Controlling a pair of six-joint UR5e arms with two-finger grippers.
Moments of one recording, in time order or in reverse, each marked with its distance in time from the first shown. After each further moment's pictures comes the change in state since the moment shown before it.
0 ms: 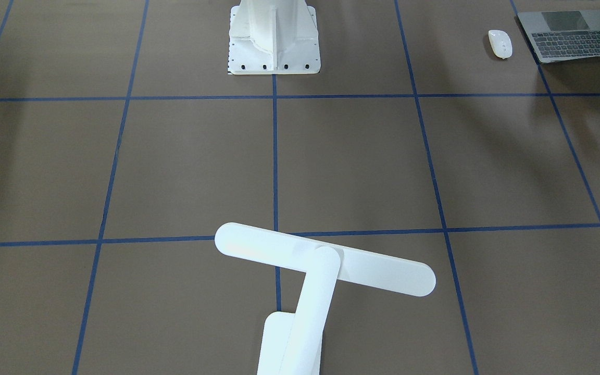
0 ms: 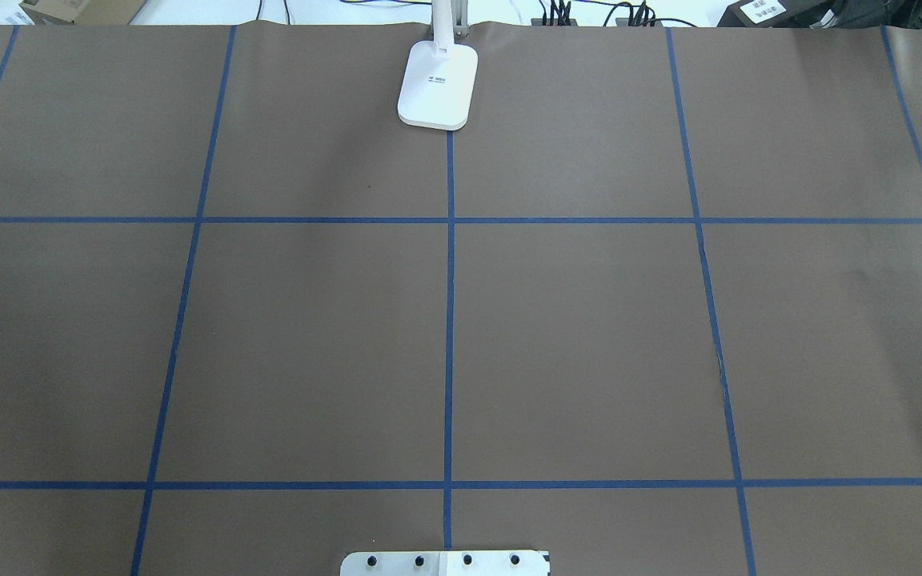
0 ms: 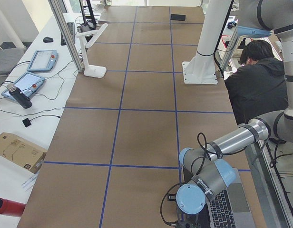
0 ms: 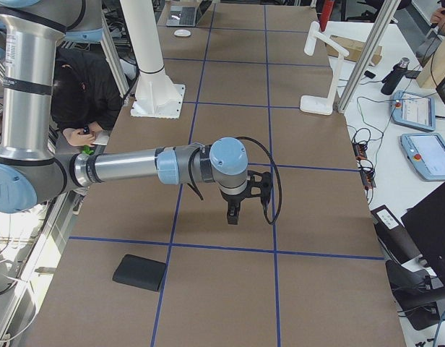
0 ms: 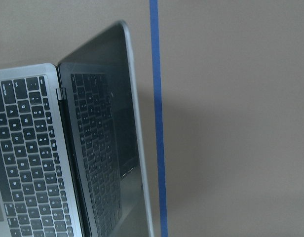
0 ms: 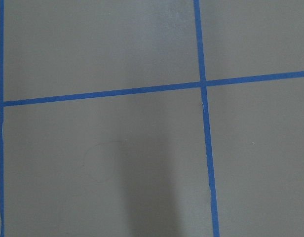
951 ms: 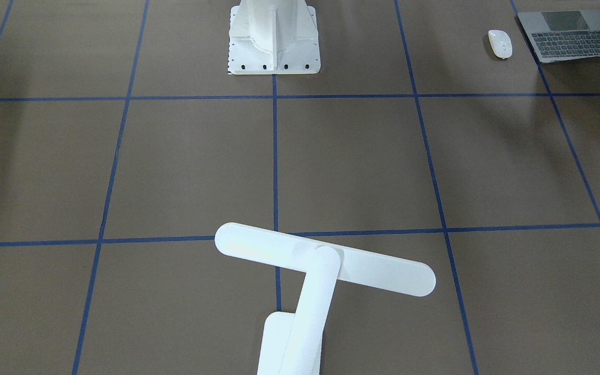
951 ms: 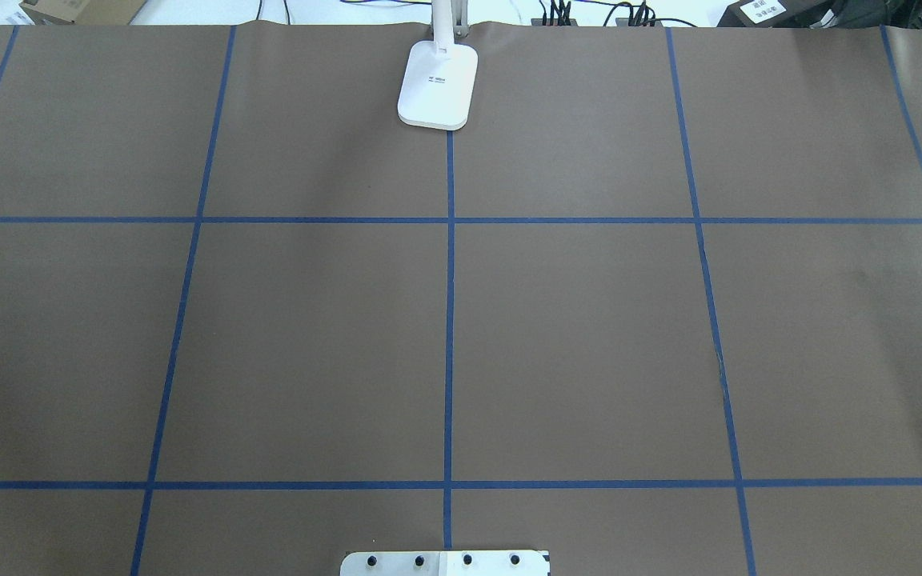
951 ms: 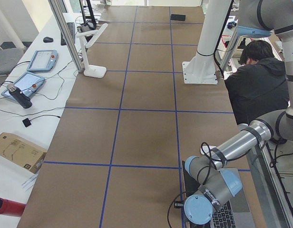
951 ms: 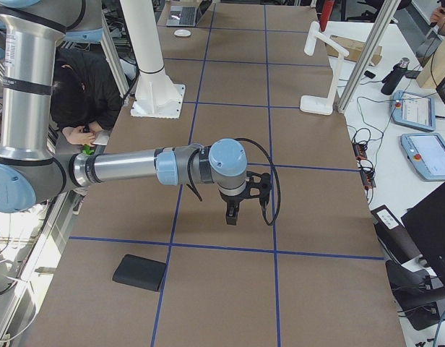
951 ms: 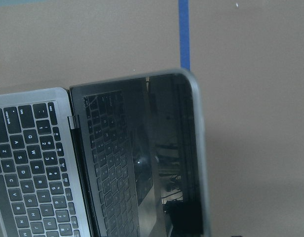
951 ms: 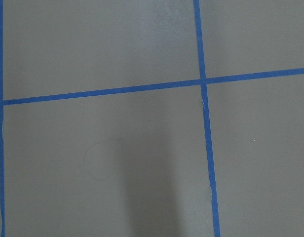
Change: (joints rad) left arm 0.000 0.024 0.053 -0.065 0.001 0.024; right arm 0.000 -0.006 -0.001 -0.001 0.010 0.000
